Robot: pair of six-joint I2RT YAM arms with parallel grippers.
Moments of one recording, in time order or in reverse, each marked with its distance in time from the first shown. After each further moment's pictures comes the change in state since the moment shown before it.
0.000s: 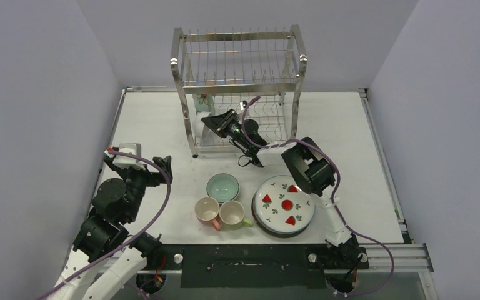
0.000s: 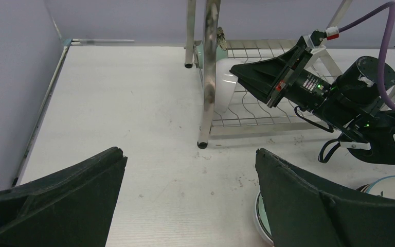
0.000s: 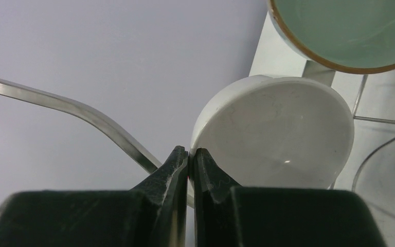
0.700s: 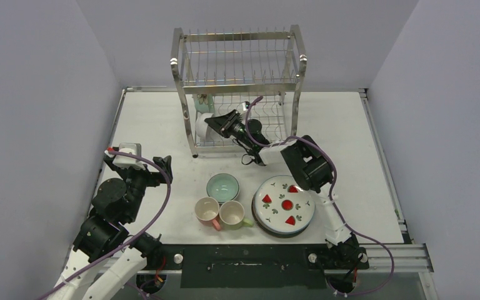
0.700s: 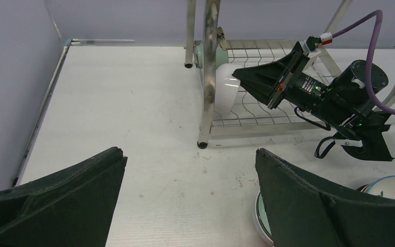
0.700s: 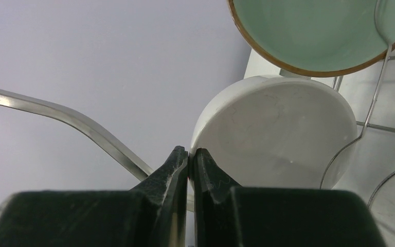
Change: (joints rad) left arm 0.000 0.000 0.000 0.000 0.000 0.000; right arm -0.040 0.068 0.024 0.037 -0.075 0.048
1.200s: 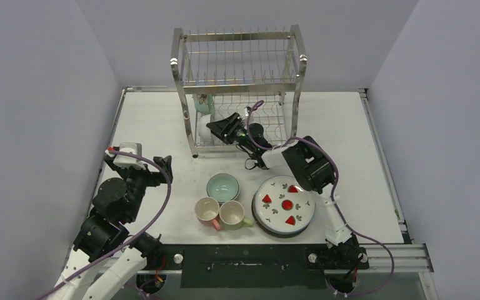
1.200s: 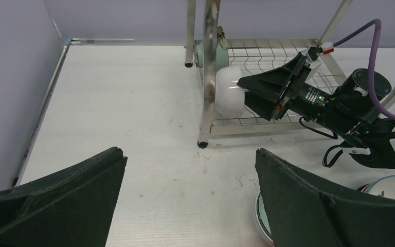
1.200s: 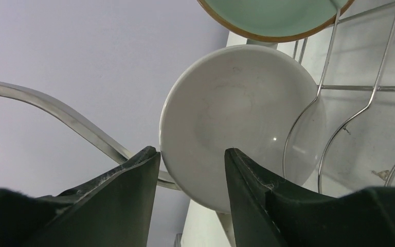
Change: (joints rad) left arm 0.000 0.003 0.000 0.000 0.000 0.000; right arm -0.007 -0.018 -0.090 0.002 -0.013 -0.024
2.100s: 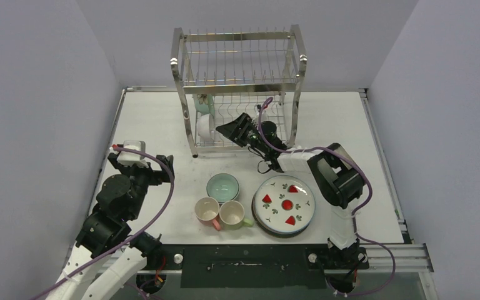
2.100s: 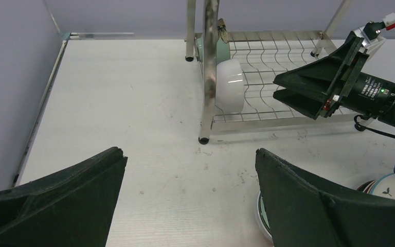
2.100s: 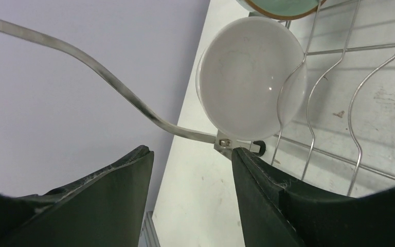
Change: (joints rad) left arm 0.000 0.030 0.000 0.000 0.000 0.000; right arm -0.013 -0.345 -0.253 -0.213 0.021 -0.204
